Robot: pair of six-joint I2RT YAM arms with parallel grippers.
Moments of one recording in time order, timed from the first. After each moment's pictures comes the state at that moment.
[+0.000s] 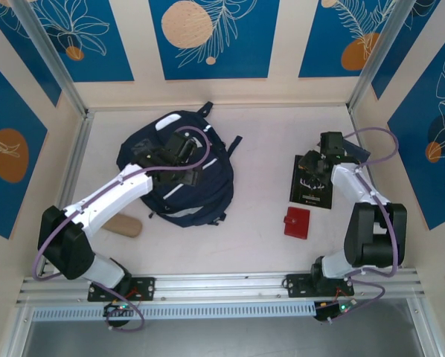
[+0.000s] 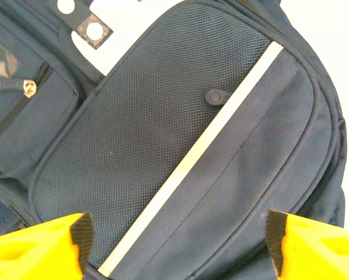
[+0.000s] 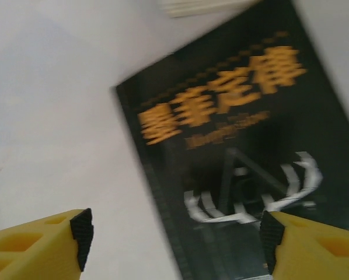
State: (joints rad) left arm -0.64 1.48 1.27 -0.79 -0.23 -0.36; right arm -0.06 1.48 0.97 -0.54 0.07 0.66
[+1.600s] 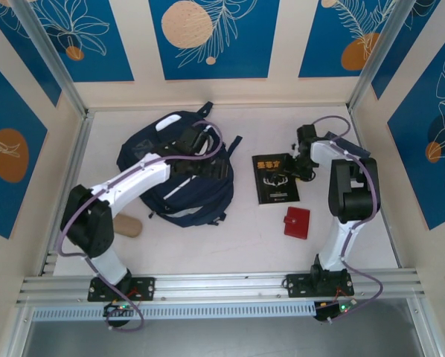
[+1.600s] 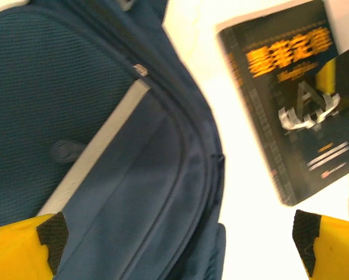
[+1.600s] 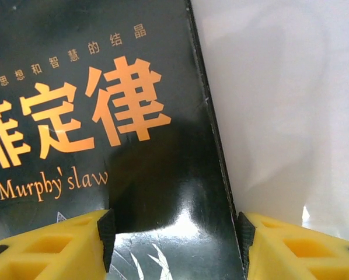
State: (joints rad) left arm -0.66 1.73 1.43 -0.66 0.08 -0.45; right arm 0.11 1.91 1.26 -0.71 -0.20 0.27
